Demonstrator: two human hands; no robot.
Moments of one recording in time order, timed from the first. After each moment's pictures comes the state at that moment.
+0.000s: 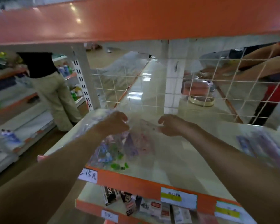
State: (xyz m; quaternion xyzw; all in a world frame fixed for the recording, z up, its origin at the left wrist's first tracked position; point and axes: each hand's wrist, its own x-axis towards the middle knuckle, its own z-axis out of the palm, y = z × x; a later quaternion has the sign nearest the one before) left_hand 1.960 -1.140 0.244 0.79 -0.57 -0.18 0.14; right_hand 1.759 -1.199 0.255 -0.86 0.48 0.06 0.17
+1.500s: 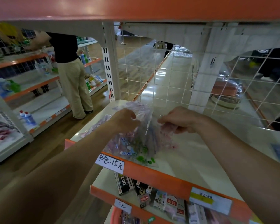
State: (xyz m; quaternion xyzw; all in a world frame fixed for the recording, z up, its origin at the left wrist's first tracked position) left_hand 2.006 -1.101 0.228 0.79 -0.56 -0.18 0.17; right_hand 1.821 -1.174 0.264 -0.71 0.50 -0.08 0.48
